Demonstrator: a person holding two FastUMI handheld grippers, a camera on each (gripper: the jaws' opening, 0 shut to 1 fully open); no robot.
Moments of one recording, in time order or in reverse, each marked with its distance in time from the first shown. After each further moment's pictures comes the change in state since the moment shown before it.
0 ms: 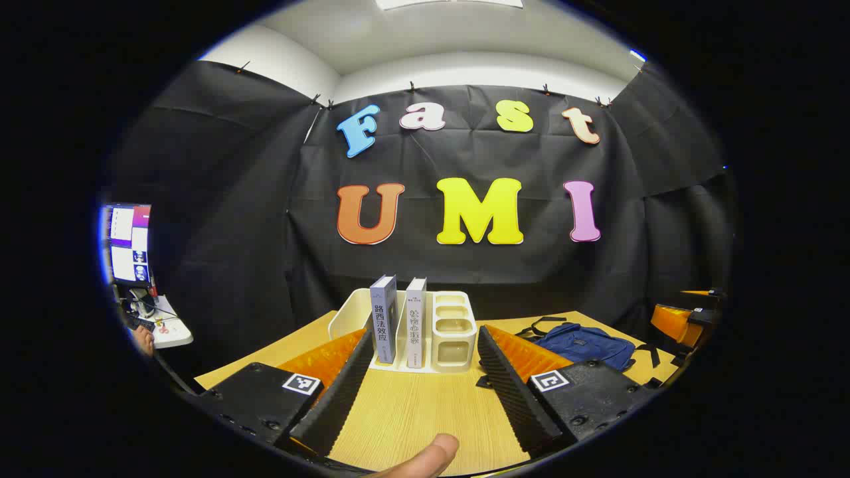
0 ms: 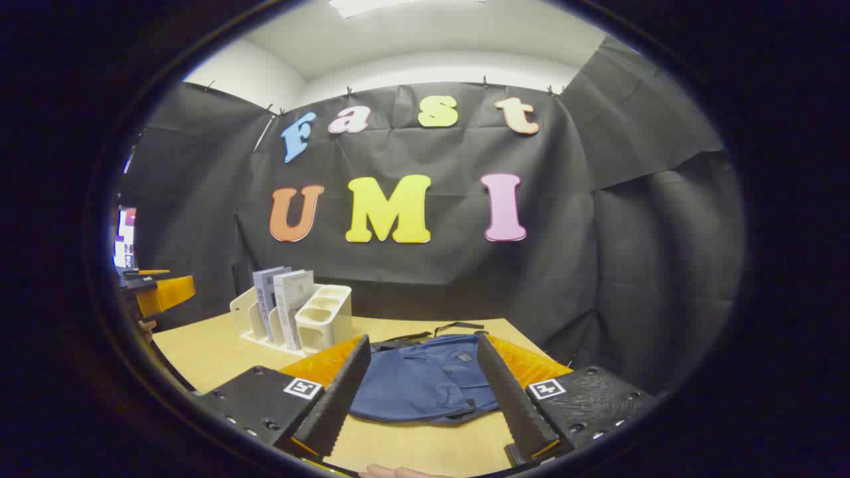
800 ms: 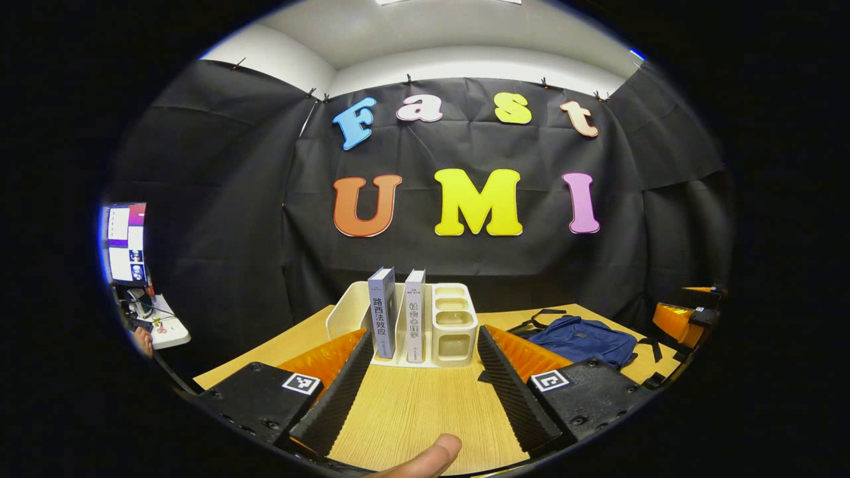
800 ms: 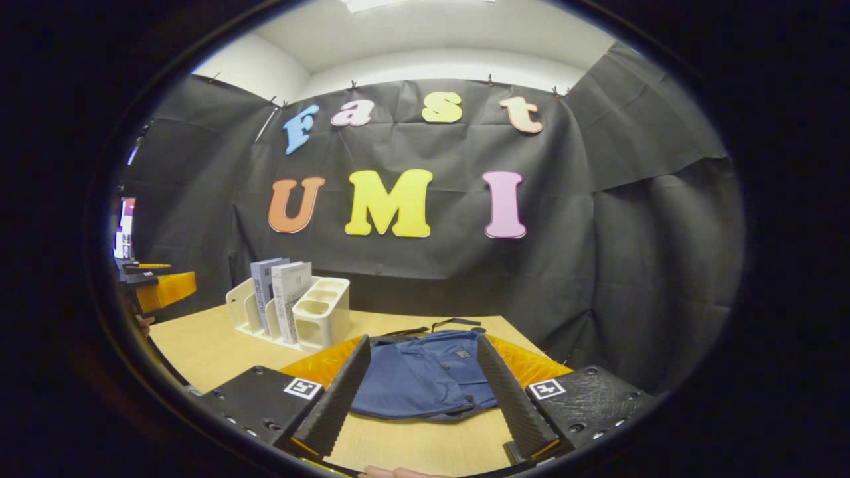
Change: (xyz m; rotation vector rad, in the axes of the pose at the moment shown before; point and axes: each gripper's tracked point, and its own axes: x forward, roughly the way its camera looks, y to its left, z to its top) left arm 0.004 -0.002 -0.009 0.015 0.029 -0.016; right arm 0.003 0.008 -0.007 -0.027 0.024 -0.018
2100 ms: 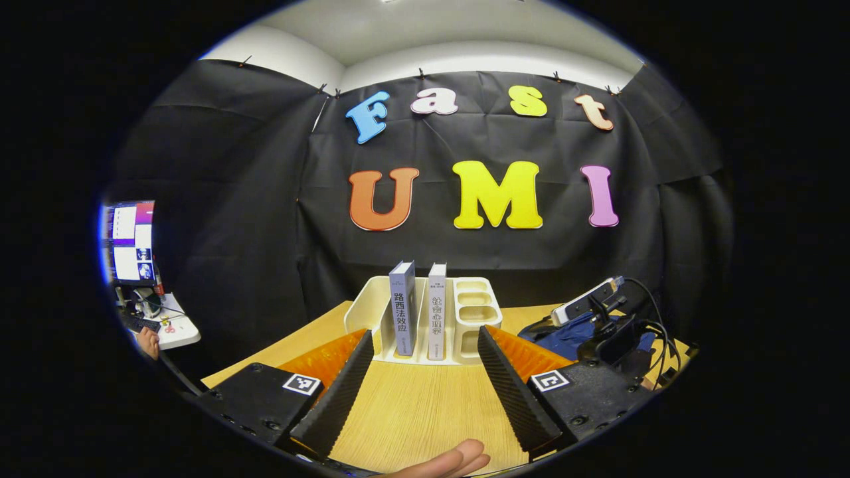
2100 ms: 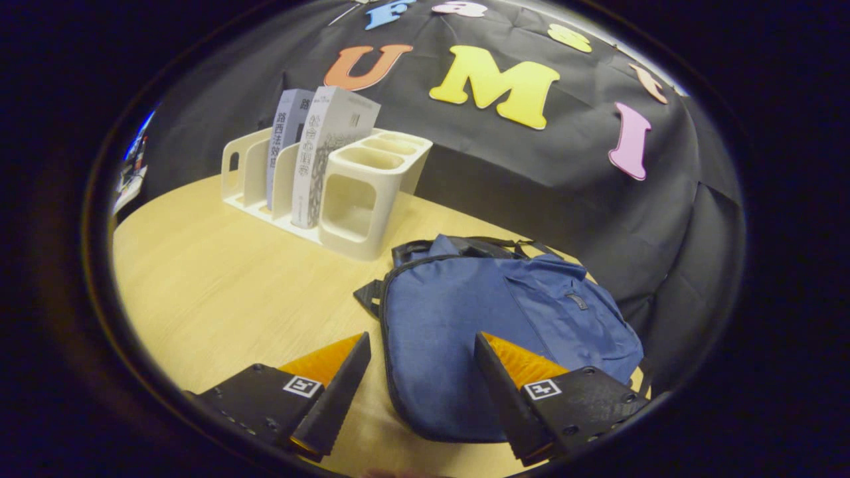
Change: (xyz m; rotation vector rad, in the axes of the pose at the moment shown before) left arm 0.013 0.034 -0.010 0.000 0.032 0.073; right arm 0.173 0.156 -0.196 -0.332 0.471 0.090
